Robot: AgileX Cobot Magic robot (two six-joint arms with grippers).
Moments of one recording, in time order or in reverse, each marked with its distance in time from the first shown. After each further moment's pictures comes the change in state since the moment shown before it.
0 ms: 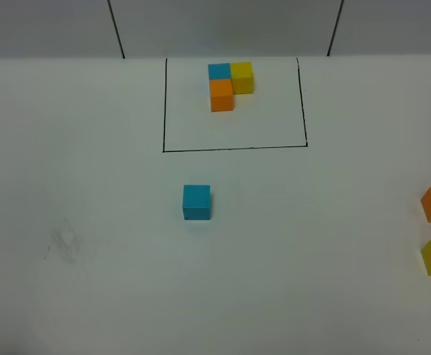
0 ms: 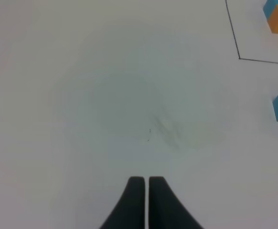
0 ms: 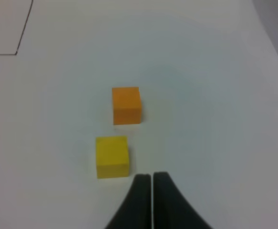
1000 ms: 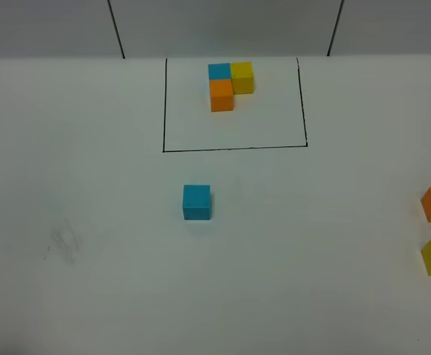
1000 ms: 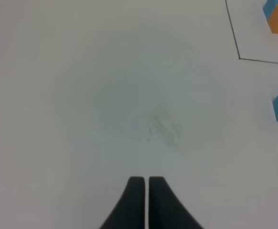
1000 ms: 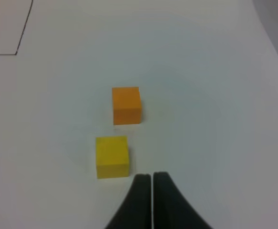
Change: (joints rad) left arm 0.000 -0.001 0.000 0.000 0.000 0.000; right arm 0.000 0.000 0.000 0.000 0.000 0.000
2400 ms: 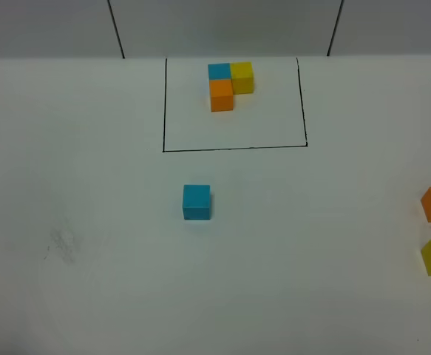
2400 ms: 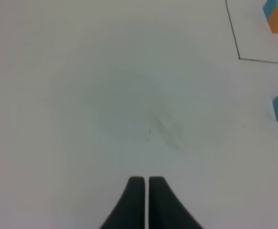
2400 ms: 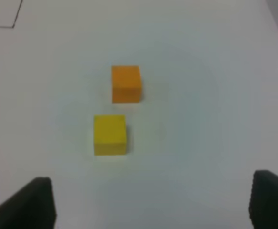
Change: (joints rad) left arm 0.000 0.000 0.000 0.000 0.000 0.001; right arm 0.000 0.114 -0.059 -0.002 0.067 -0.043
